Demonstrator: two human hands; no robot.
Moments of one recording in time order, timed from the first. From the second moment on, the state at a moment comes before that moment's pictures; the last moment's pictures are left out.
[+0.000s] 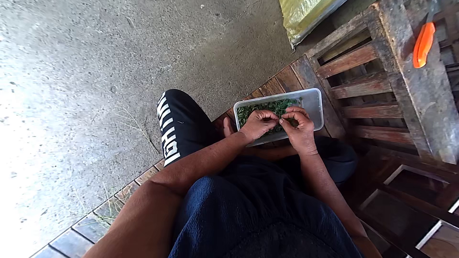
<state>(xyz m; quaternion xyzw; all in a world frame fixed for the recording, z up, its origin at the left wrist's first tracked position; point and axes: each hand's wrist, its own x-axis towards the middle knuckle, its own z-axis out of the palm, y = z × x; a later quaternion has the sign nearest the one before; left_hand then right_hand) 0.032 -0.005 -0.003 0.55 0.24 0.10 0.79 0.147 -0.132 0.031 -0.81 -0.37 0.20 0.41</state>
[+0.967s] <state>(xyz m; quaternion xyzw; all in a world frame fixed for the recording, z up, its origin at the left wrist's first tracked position) 0.034 -0.004 -0.008 0.47 0.30 0.08 0.83 0.158 -0.124 0.027 -0.76 -0.16 0.24 0.58</state>
